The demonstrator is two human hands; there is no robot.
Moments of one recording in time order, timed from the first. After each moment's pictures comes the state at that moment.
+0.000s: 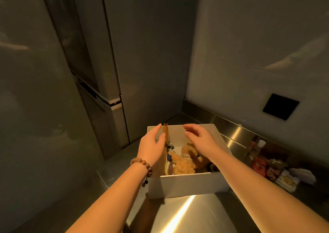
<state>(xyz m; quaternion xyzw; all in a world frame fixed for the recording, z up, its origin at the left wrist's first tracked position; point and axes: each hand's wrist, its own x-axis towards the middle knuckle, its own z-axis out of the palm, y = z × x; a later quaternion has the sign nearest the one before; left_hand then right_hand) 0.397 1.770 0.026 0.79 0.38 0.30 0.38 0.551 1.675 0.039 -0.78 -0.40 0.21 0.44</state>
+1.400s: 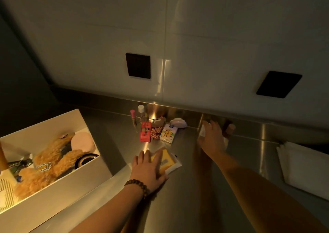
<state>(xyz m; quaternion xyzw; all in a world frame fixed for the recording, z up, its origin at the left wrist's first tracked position) 0.622 1.514 -0.137 0.98 0.10 -0.08 0.13 0.787 1.309 -0.093 -0.98 -0.11 -0.02 0.17</state>
